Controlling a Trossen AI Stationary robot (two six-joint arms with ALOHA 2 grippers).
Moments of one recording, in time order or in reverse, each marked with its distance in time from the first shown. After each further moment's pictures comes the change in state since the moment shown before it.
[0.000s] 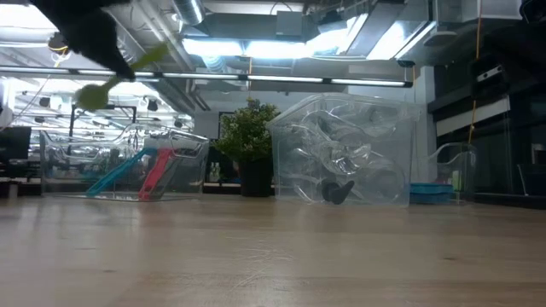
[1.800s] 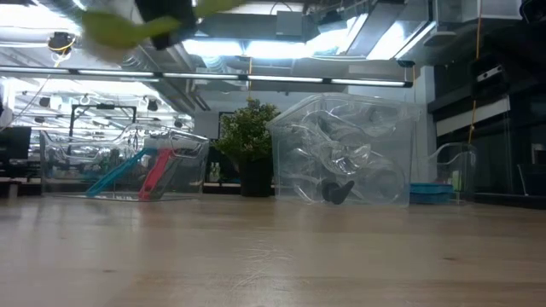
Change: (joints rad) left arm 0.075 0.457 0.302 0.557 0.927 0.200; right arm 0.000 0.000 0.000 0.000 0.000 0.000
